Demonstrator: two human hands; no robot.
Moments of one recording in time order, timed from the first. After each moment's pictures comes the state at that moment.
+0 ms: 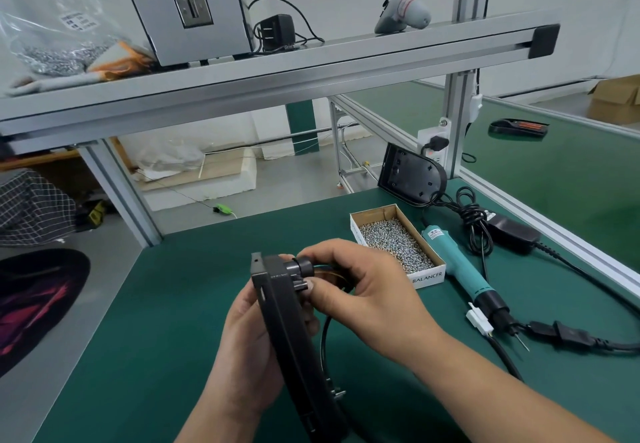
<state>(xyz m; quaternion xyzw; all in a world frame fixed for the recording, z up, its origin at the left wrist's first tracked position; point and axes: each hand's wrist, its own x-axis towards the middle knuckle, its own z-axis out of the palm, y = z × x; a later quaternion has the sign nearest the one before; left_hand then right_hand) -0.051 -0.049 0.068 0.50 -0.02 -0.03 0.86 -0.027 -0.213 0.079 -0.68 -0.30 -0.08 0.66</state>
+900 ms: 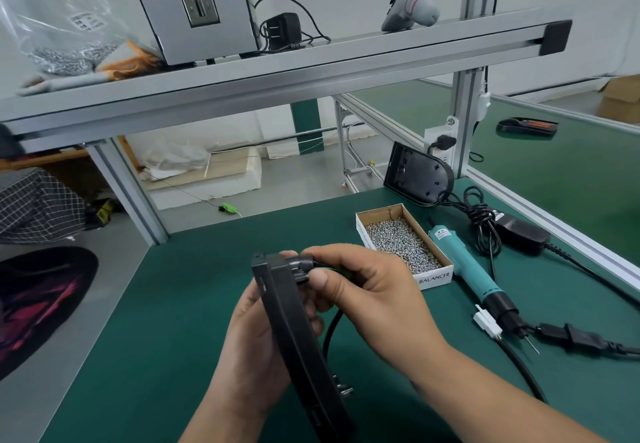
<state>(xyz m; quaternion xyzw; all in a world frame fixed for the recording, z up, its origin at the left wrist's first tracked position) -0.053 -0.049 0.074 0.48 -0.02 -0.03 0.88 -0.035 -0.203 0.082 -0.59 -0.27 -0.04 0.76</state>
